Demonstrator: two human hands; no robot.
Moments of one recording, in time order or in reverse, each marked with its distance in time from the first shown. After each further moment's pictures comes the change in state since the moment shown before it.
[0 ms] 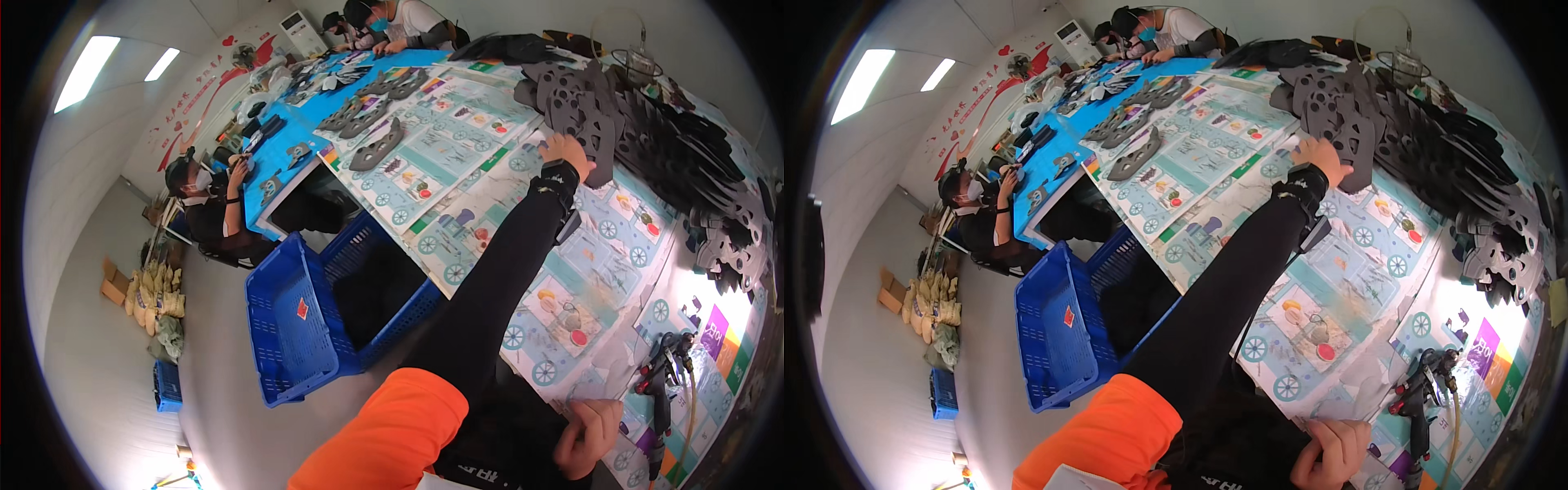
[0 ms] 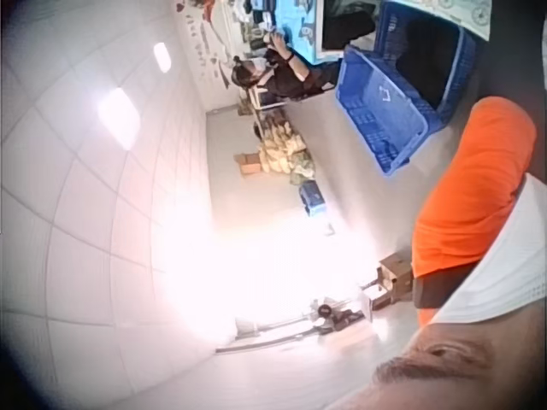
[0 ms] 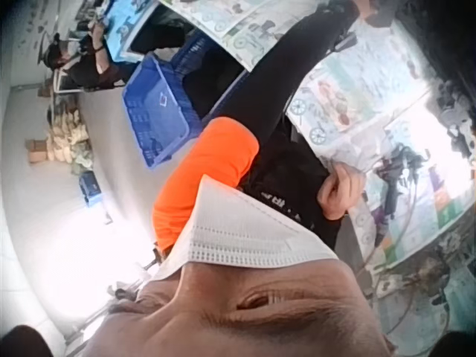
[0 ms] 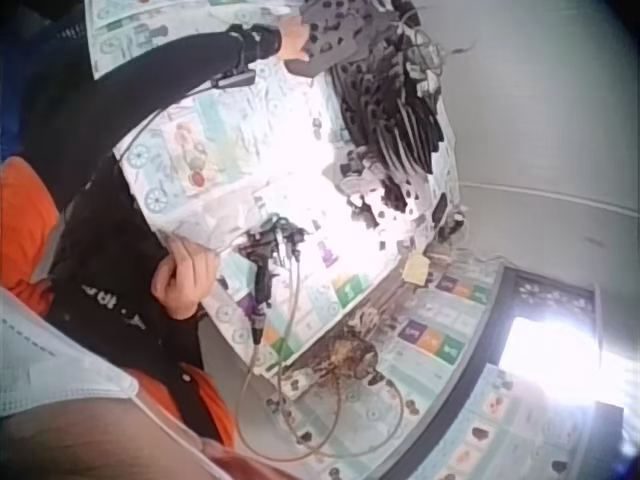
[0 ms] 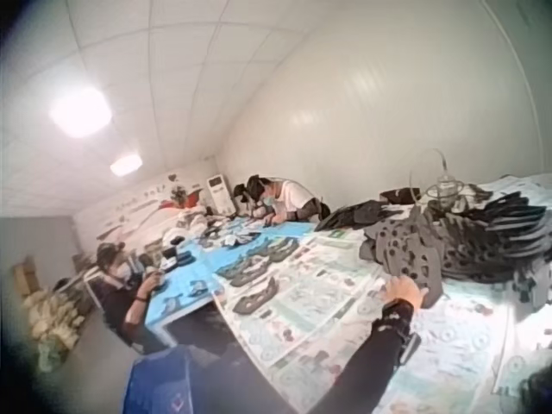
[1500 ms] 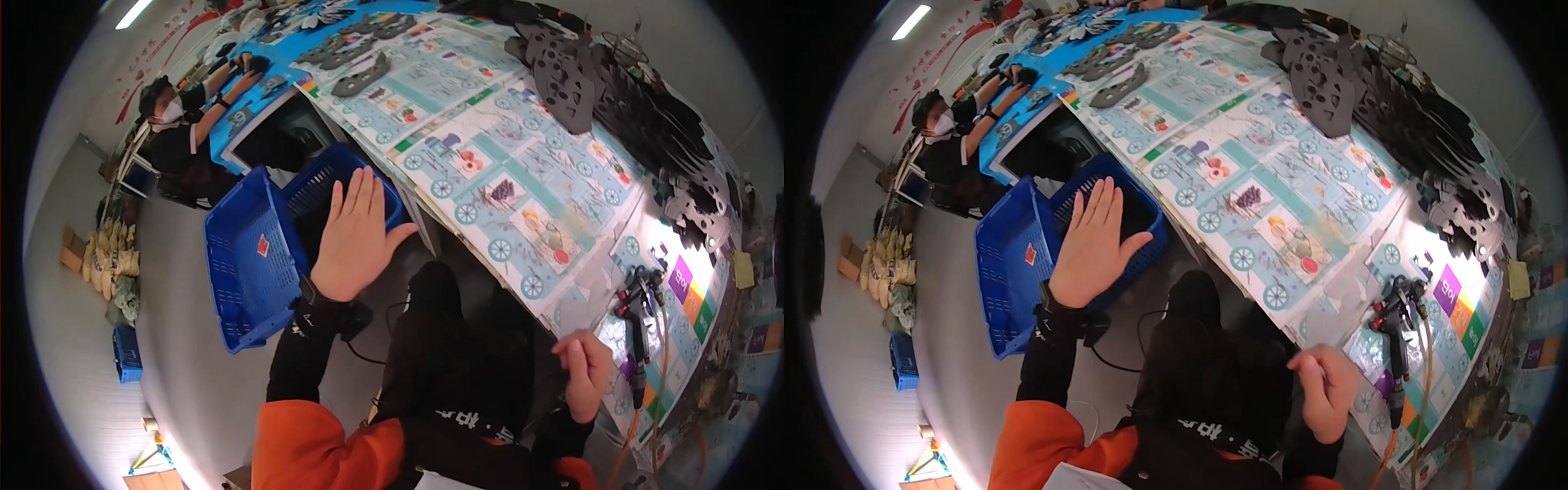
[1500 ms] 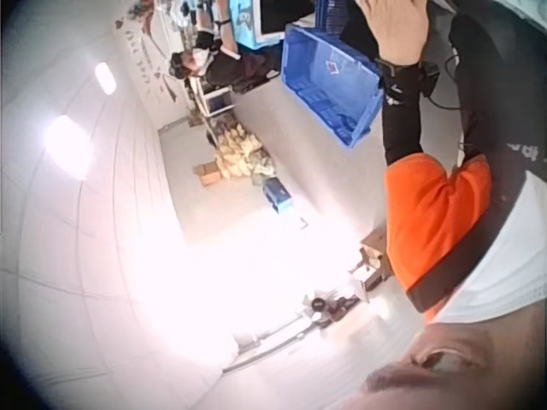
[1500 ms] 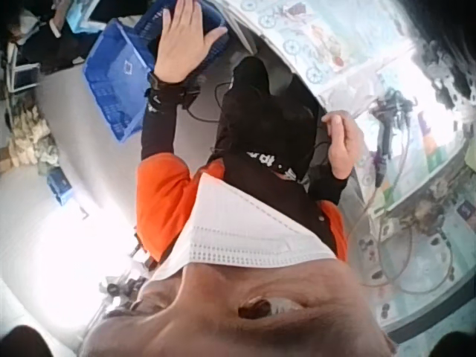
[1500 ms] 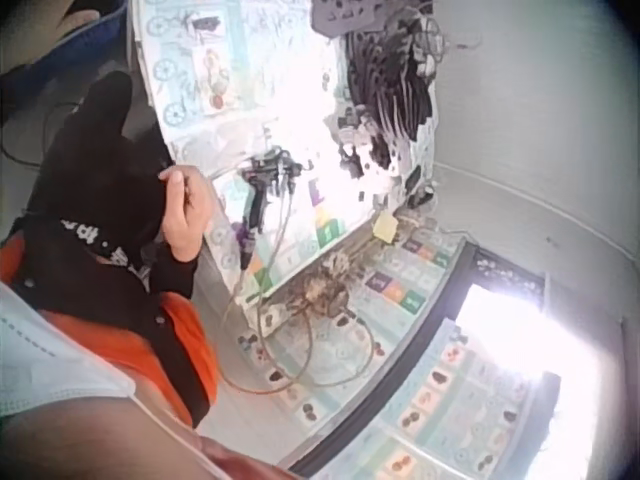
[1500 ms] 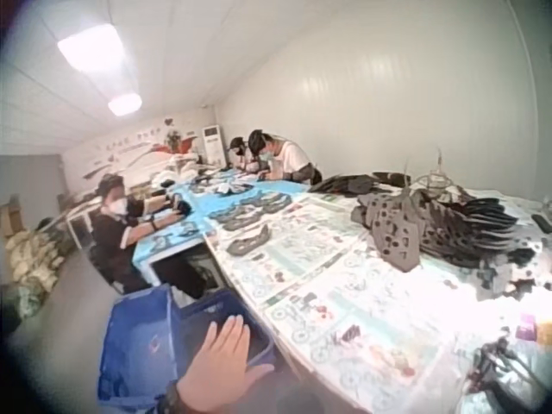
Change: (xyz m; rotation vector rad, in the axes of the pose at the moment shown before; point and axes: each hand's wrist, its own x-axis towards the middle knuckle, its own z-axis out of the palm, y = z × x) left_hand -0.421 -0.216 -0.159 0.385 0.270 0.134; right_hand -0.011 -0.035 -0.046 0.463 -0.313 0.478
